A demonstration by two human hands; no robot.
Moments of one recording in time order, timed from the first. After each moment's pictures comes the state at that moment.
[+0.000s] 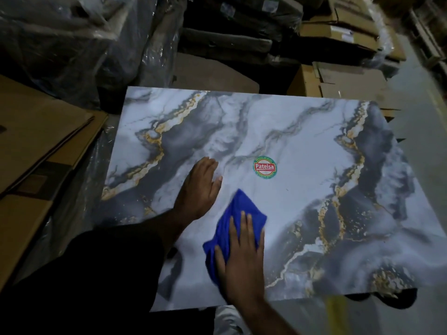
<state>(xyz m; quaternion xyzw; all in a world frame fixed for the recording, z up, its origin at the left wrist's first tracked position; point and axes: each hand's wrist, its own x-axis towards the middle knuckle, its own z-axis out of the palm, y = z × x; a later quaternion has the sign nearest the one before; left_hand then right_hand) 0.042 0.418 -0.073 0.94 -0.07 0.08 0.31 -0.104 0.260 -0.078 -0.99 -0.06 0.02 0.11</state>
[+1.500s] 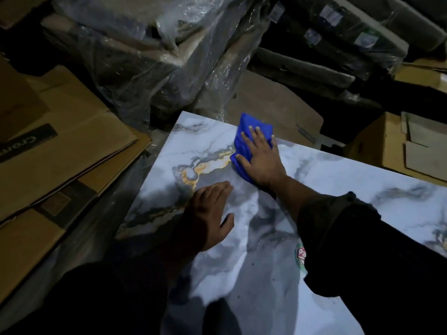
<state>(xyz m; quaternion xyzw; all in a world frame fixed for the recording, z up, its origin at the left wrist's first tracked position) 0.116 0.481 -0.097 0.97 -0.02 0.18 0.18 0.333 0.364 -0.075 -0.93 -0.34 0.04 0.09</state>
